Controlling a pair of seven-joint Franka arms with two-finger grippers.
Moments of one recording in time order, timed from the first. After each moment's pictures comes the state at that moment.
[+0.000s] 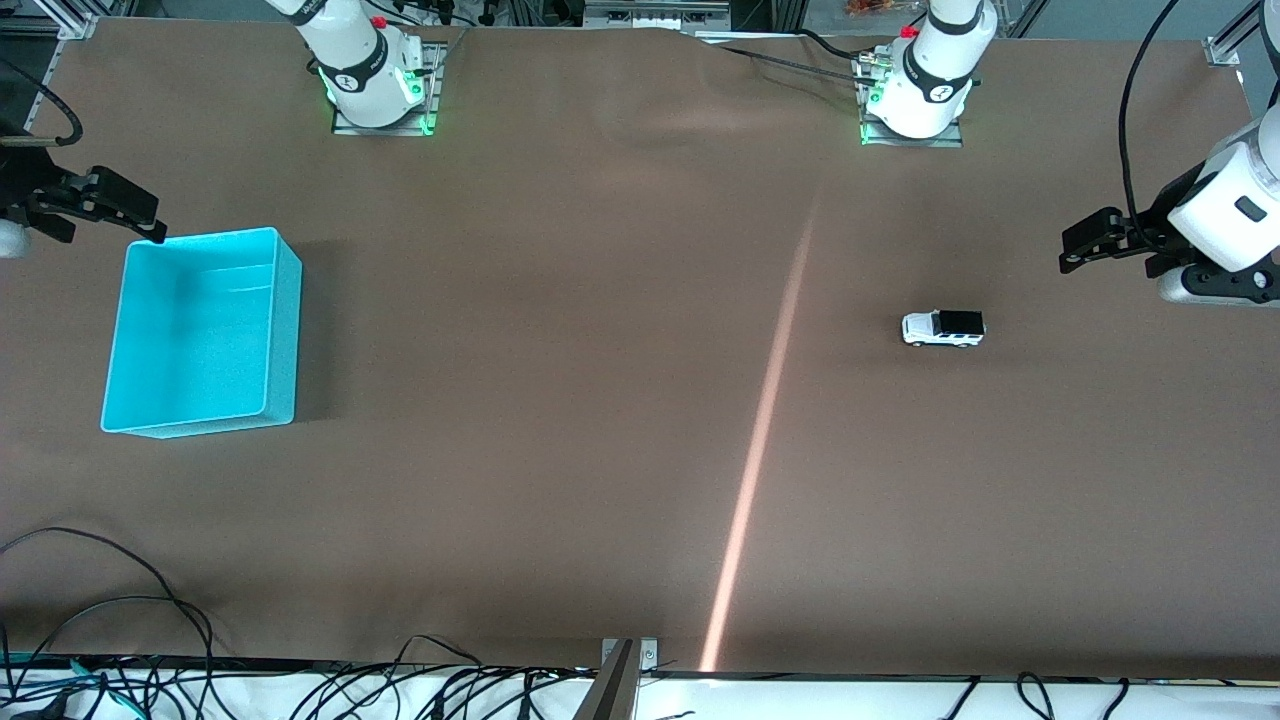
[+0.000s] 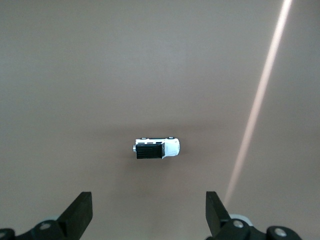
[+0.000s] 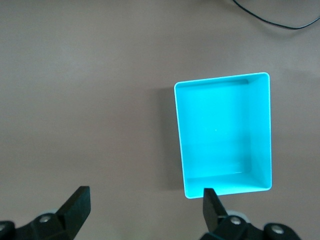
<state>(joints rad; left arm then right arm) 0.03 0.06 -0.06 -1.57 0.00 1.55 0.00 0.06 0.03 -0.05 -1.52 0.00 1.53 0.00</state>
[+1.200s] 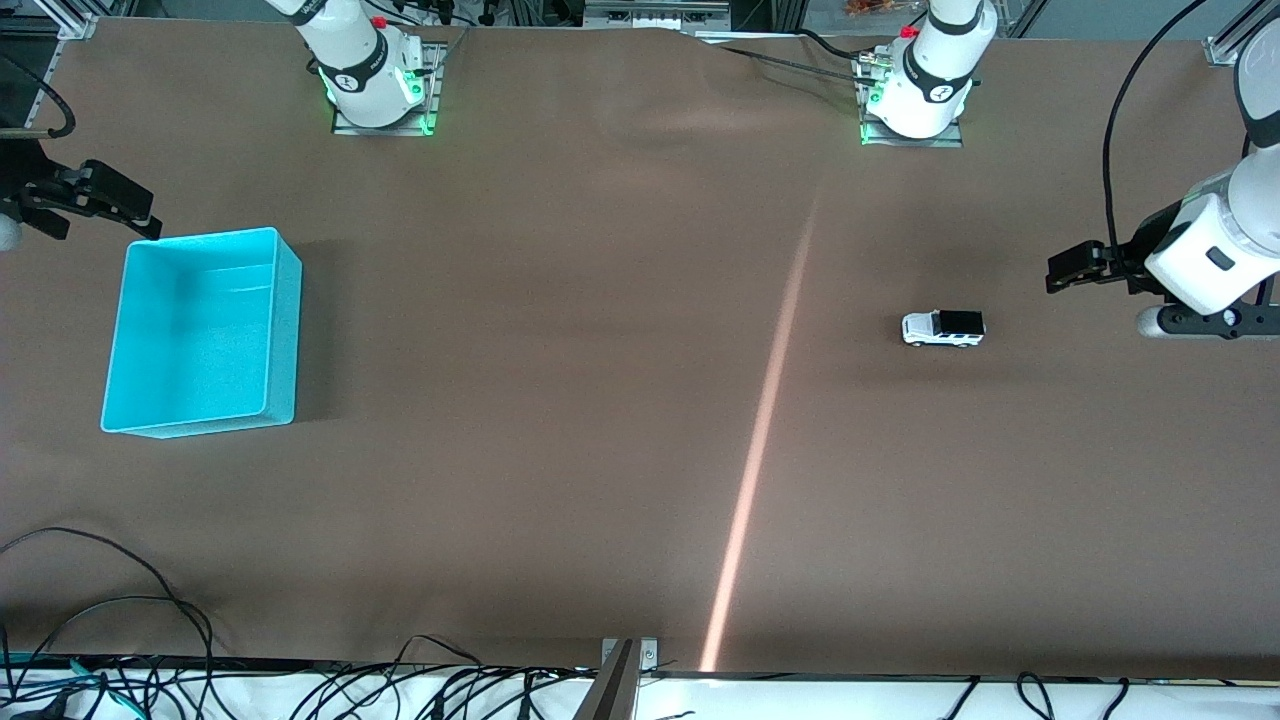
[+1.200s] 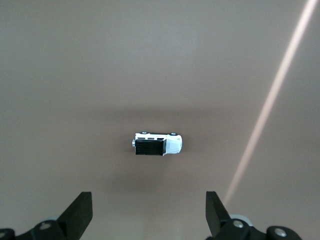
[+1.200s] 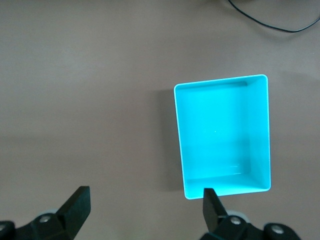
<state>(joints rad) 0.04 0.14 -0.05 -1.58 0.00 1.55 -0.10 0.06 0.02 -0.05 -1.51 0.00 1.53 0.00</state>
